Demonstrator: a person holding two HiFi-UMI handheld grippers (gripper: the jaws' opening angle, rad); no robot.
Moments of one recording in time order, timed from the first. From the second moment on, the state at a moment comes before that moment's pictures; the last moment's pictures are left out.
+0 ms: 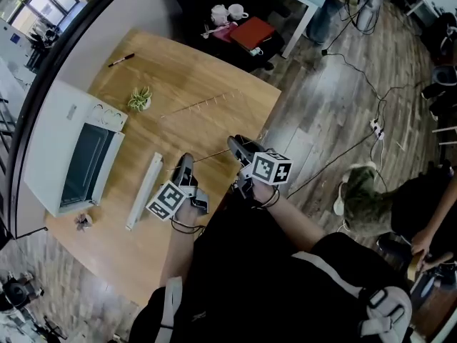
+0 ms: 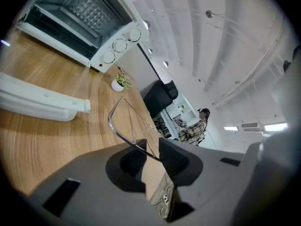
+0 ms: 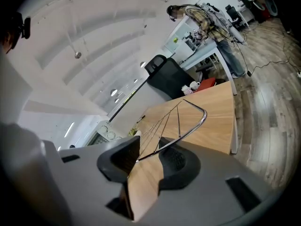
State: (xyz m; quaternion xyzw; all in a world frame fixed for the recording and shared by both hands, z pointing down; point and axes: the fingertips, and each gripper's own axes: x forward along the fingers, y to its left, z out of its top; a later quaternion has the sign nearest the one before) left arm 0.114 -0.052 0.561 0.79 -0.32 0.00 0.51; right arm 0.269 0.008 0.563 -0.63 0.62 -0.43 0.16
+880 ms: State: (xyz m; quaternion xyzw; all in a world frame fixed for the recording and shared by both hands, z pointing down) left arm 0.108 -0.039 0.651 0.67 -0.45 0.11 0.57; right arm 0.261 0.009 0.652 -0.52 0.58 -0.62 0.06
